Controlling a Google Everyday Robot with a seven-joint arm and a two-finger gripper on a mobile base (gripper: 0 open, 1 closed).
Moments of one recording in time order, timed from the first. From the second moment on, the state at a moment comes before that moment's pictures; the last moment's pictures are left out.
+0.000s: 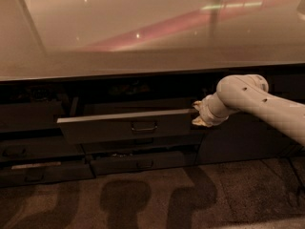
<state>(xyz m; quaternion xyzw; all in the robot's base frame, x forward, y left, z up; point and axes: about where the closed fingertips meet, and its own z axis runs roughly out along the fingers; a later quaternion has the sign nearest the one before) 0.629 -0.185 0.637 -0.70 0.68 -0.04 0.23</state>
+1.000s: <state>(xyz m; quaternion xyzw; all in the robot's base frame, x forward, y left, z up) 0.613 -0.186 0.634 -0.70 0.67 -0.04 0.23</state>
